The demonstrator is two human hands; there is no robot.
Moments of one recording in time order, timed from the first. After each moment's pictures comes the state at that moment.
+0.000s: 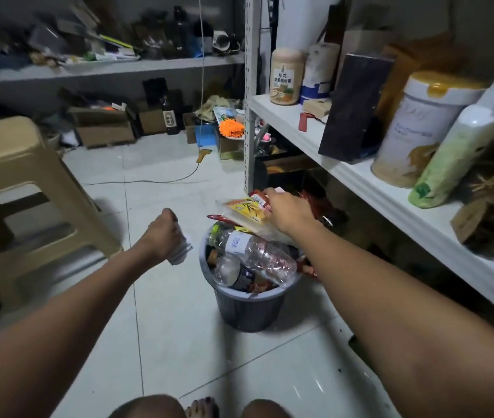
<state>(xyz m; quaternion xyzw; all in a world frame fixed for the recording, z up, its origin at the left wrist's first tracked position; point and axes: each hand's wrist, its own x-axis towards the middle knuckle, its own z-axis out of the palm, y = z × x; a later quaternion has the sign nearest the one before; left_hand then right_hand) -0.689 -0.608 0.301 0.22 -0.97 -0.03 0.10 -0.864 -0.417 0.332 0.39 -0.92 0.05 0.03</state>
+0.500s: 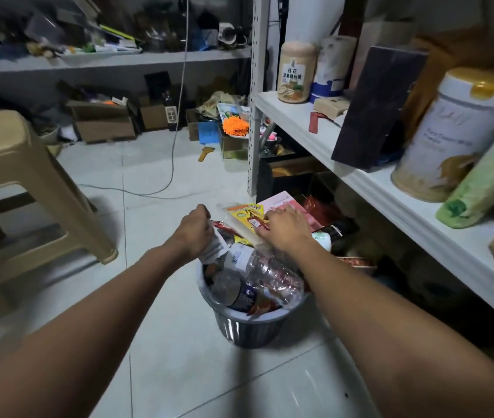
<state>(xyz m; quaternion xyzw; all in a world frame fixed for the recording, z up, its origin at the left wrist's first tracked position) -0.755 -0.586 0.298 0.30 -0.90 -0.30 0.07 -0.899 -0.446 0.281 0.40 -0.92 0.01 0.00</state>
